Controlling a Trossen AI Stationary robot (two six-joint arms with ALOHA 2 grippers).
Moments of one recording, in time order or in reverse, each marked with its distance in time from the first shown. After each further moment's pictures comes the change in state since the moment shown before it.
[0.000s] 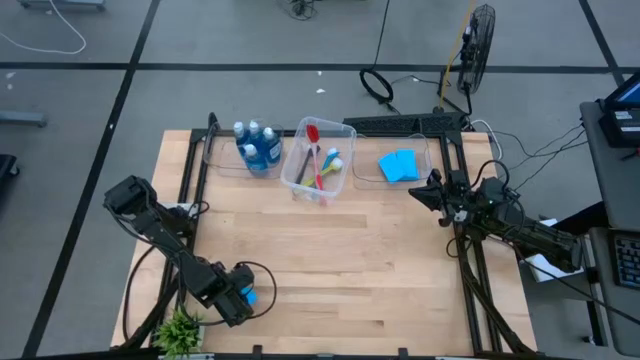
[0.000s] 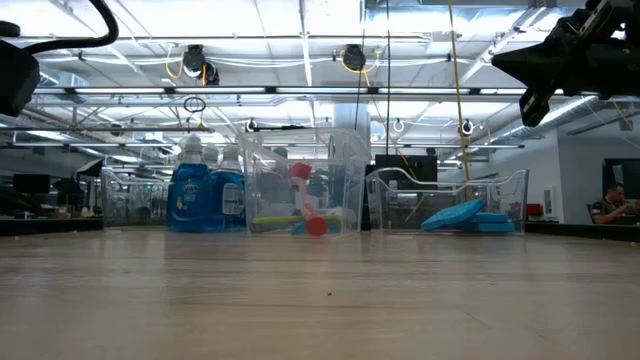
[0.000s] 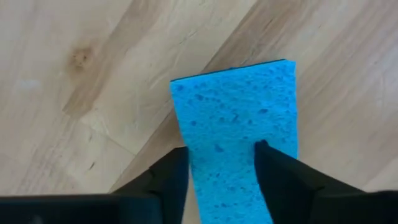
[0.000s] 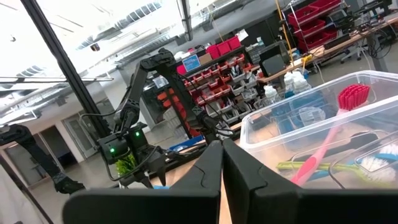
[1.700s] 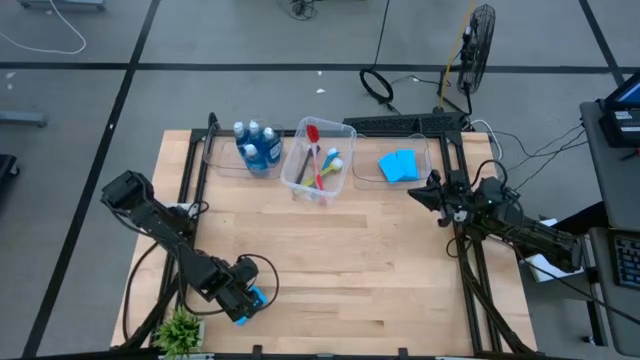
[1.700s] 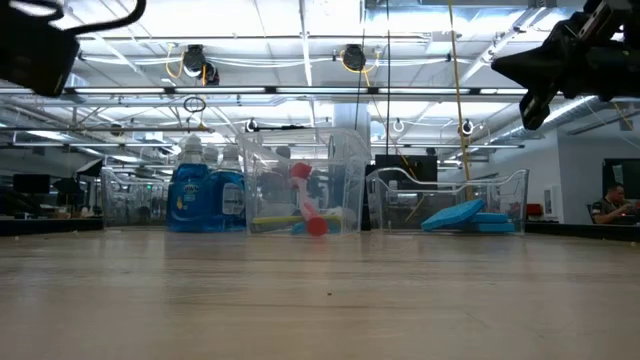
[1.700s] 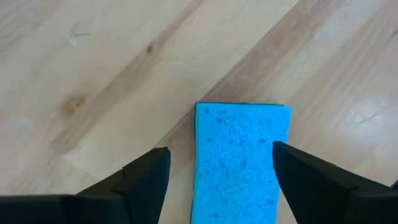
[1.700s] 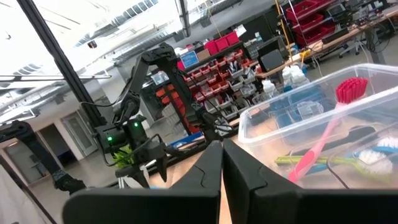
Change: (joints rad) left arm 0.045 -0.058 -0.006 0.062 -0.109 -0.085; right arm 0.000 0.000 0.000 -0.018 0.000 0.005
